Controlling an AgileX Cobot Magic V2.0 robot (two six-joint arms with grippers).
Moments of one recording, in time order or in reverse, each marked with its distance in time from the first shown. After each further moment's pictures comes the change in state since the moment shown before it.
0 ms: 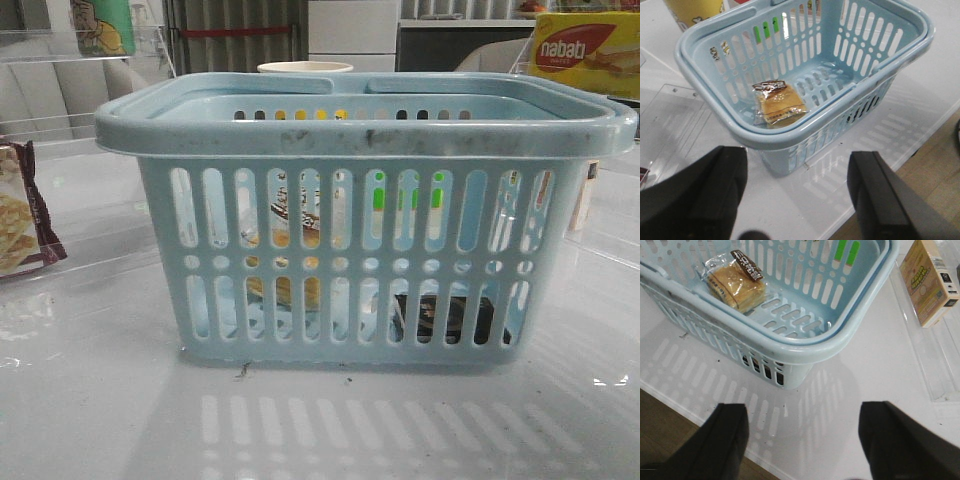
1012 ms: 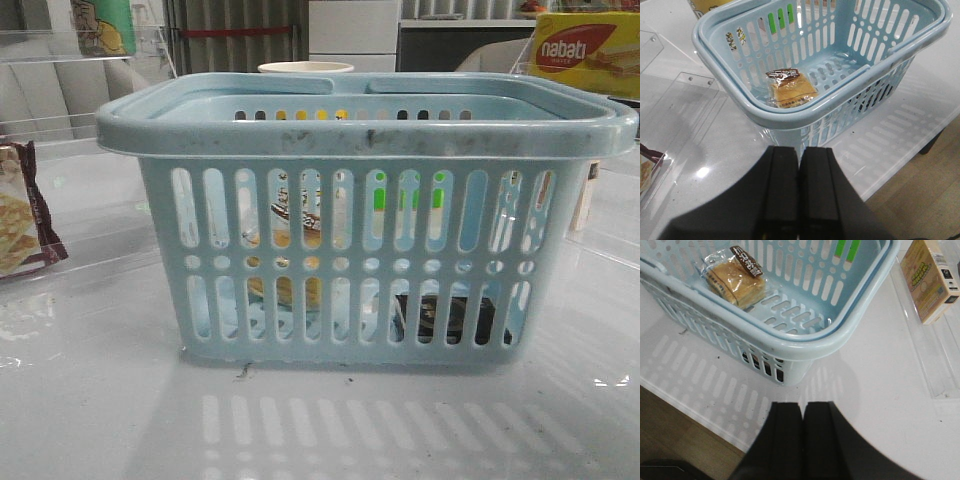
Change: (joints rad) left arm 0.028 -0.075 0.063 0.053 -0.011 -0.032; right arm 0.000 0.000 0.000 0.000 0.010 0.000
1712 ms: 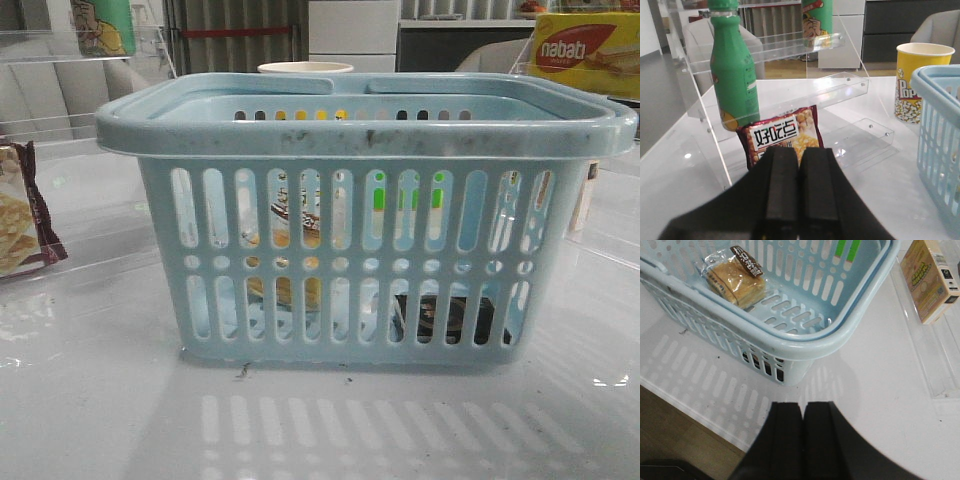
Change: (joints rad) left arm 0.579 -0.682 0.624 -0.033 -0.402 -0.036; right arm 0.000 0.000 0.000 0.000 0.000 0.000
